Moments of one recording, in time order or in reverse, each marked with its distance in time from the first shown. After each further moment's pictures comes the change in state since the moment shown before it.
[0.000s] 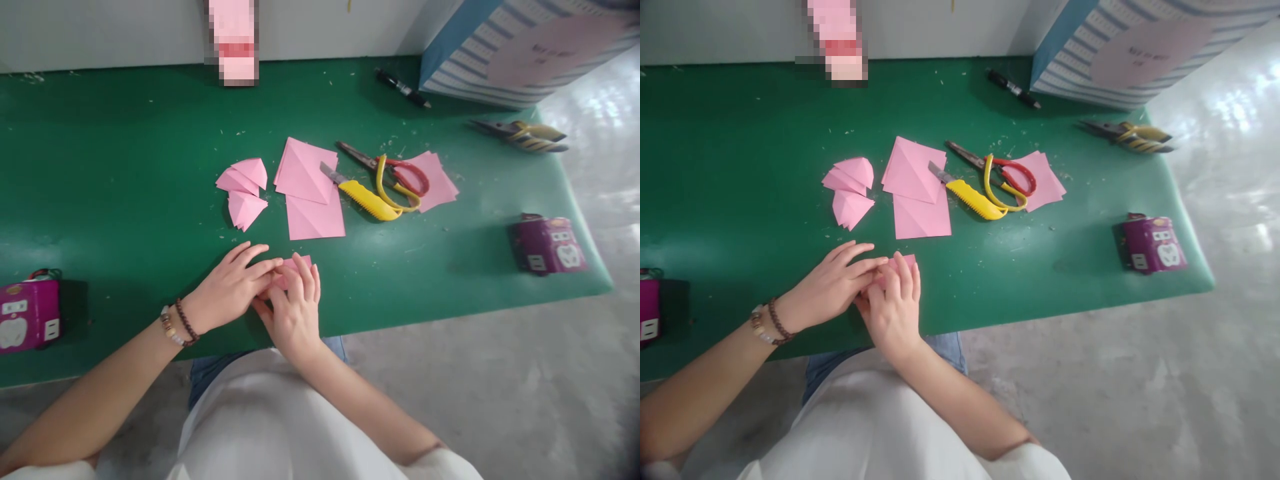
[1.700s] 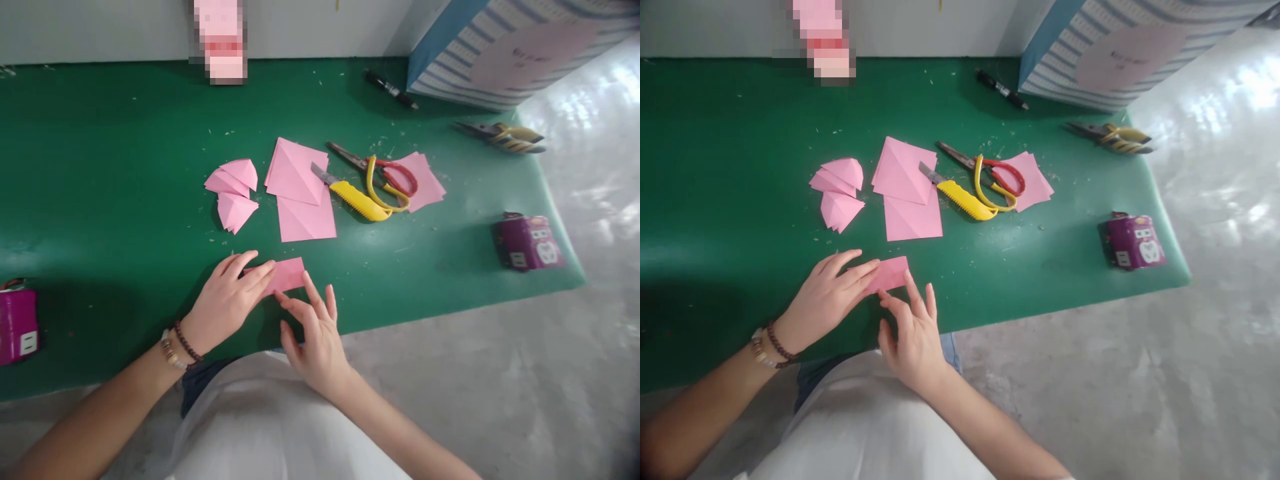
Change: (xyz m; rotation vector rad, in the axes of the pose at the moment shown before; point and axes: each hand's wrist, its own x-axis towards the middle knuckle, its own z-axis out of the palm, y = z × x) left_hand 0.003 0.020 0.006 0.171 0.113 -0.079; right_hand -0.026 0.027 -0.045 0.203 -0.215 0.044
